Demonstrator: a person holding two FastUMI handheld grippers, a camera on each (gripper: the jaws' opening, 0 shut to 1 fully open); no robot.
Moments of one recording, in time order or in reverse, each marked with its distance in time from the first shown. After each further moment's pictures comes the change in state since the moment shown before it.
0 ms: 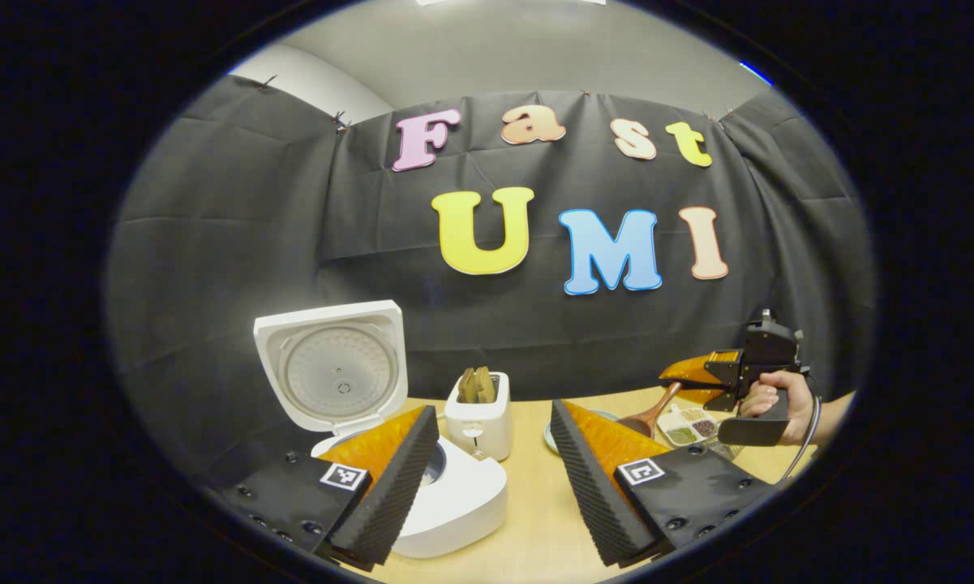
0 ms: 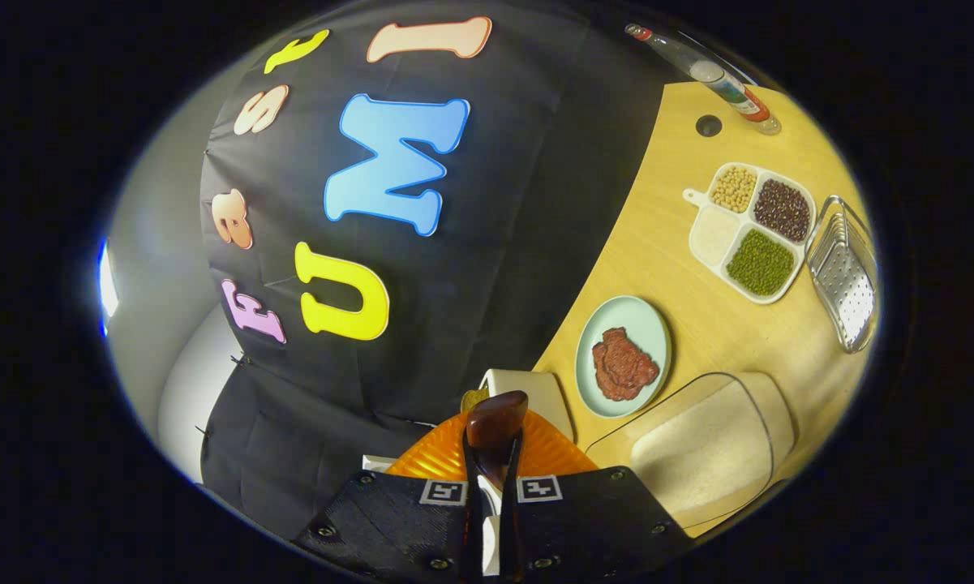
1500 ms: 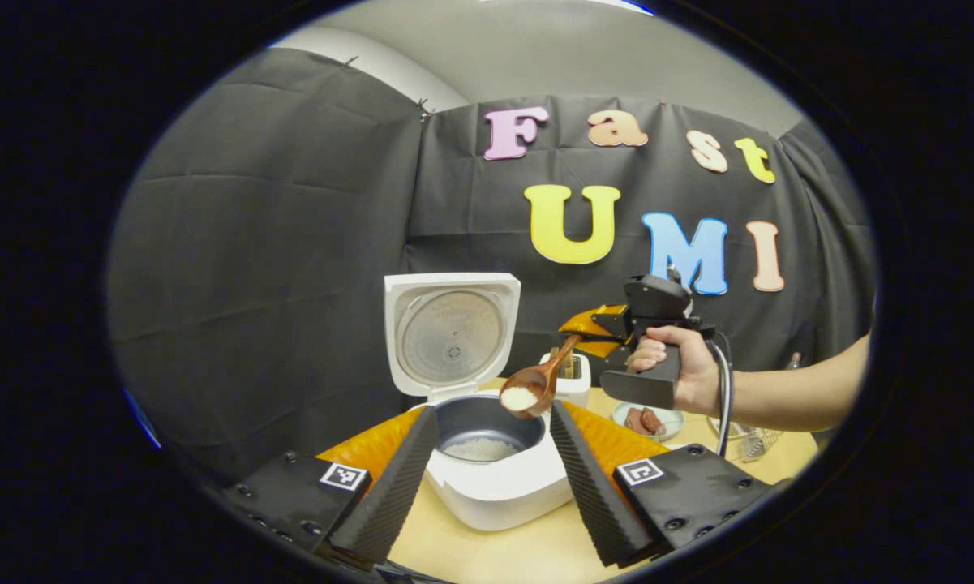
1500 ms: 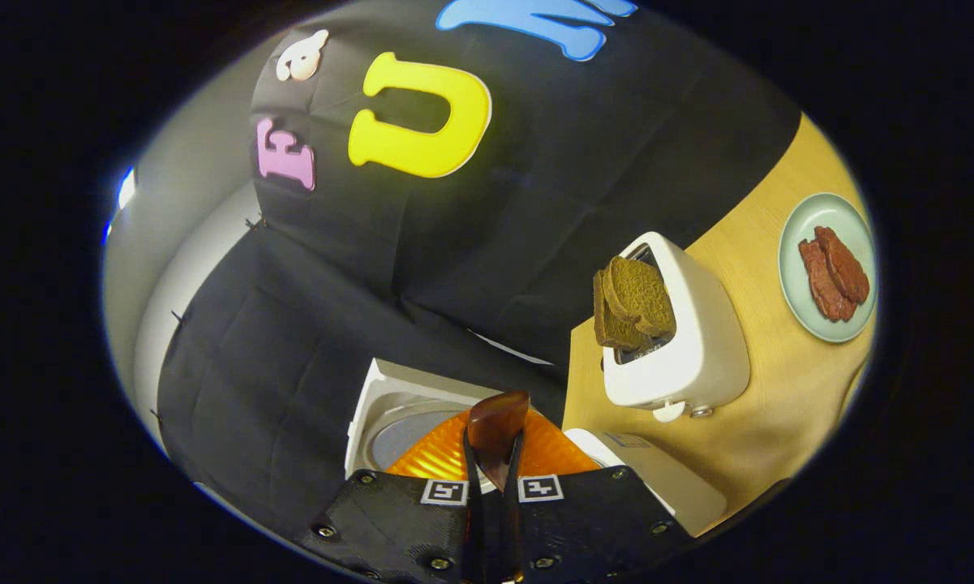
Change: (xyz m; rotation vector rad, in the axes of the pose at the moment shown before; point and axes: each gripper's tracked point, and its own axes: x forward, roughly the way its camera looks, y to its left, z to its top) left arm -0.069 0.127 -0.047 -0.096 0.030 0.209; right arm 0.191 0.116 -0.242 -0.358 0.340 0.099
